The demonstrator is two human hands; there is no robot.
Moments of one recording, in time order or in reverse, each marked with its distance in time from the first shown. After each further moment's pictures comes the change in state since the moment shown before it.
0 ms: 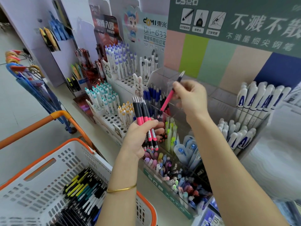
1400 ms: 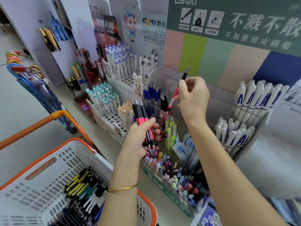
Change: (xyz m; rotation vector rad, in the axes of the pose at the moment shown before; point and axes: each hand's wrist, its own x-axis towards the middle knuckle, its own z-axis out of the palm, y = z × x) left_hand -0.001 -0.004 0.001 -0.045 0.040 -0.045; right_hand -0.008 0.005 0.002 -0.134 0.190 -0.175
